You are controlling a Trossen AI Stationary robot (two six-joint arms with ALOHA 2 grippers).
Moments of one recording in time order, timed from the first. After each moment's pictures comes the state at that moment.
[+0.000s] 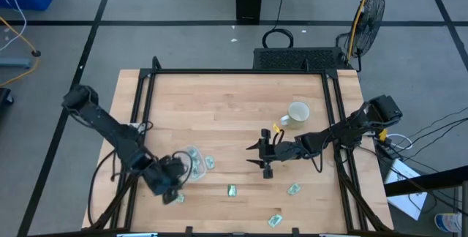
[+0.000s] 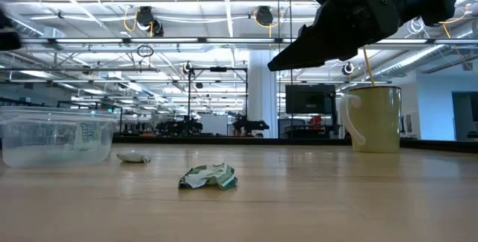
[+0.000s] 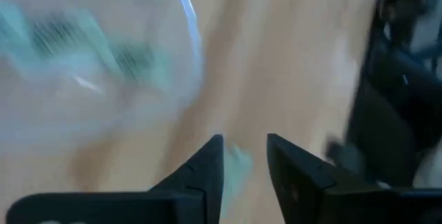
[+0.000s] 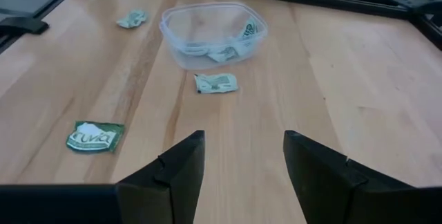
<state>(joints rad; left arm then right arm) -0.75 1.28 0.78 -0.52 -0.12 -1.15 0.32 1.55 0.67 0.42 0.31 0.03</state>
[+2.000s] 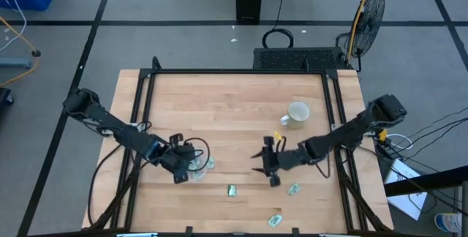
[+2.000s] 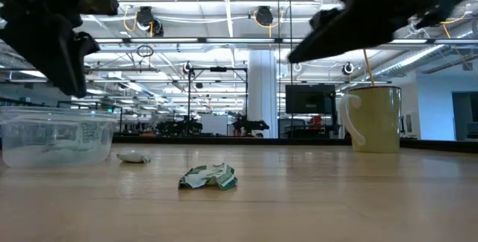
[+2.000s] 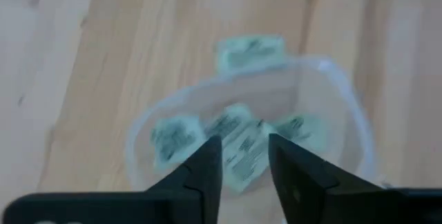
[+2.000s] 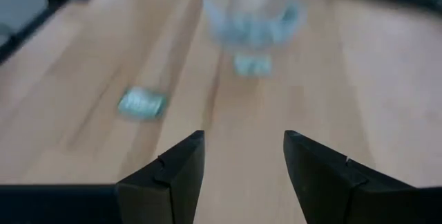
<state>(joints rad) -0.51 1.33 0.80 -0.66 -0.27 -0.65 0.42 1.50 0.71 0.22 0.33 0.03</state>
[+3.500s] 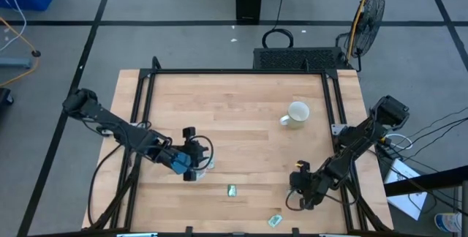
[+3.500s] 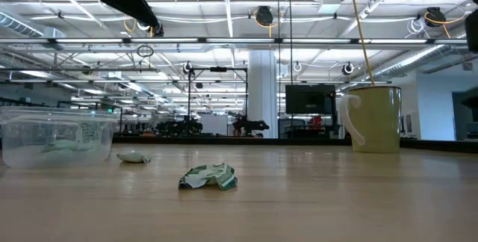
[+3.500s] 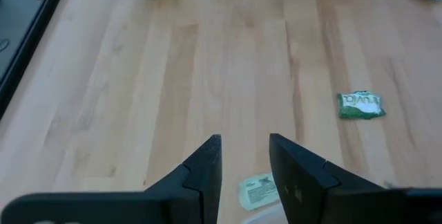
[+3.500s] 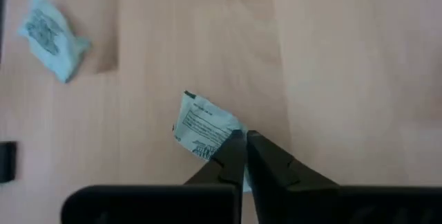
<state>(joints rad) -0.48 1.33 0.97 -0.51 -0.48 -0.27 0.83 1.50 0.59 -0.19 0.24 0.91</state>
